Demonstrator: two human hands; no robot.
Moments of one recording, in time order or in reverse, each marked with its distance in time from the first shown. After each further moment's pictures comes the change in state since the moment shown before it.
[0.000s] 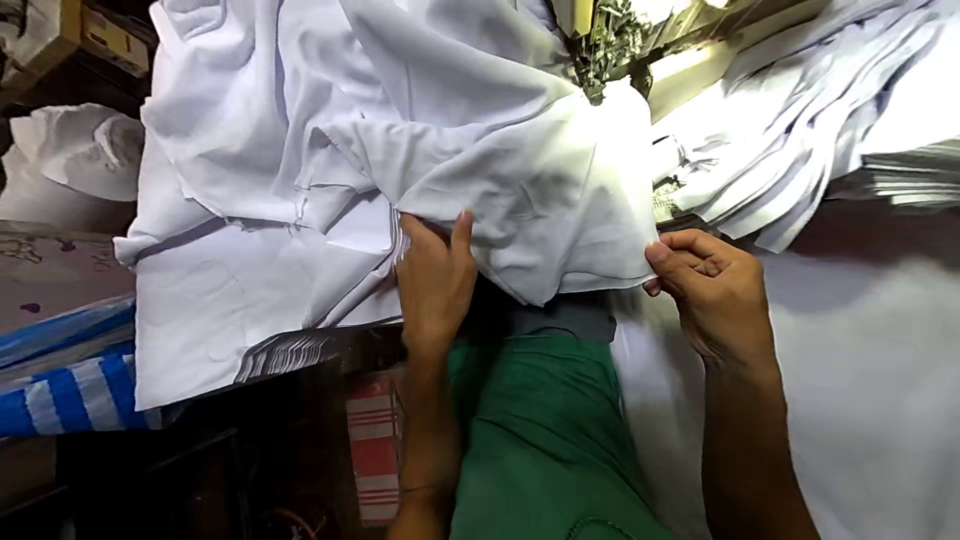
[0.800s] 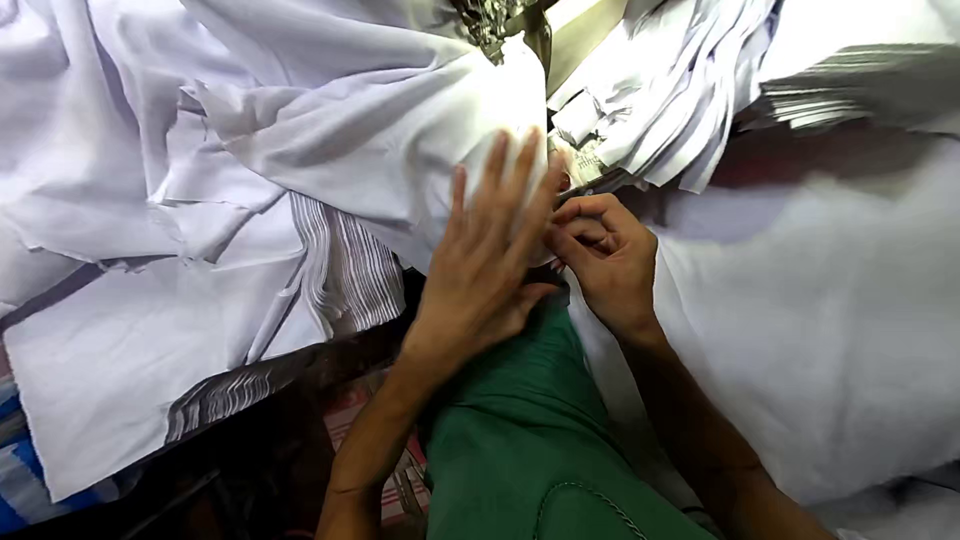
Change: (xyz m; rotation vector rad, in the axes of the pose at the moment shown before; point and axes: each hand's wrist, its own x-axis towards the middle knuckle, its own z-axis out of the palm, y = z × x) left_hand -0.017 0.055 0.031 0.025 -0.190 1.092; right_hand -0.019 0.006 0.028 -0.034 0.011 -0.244
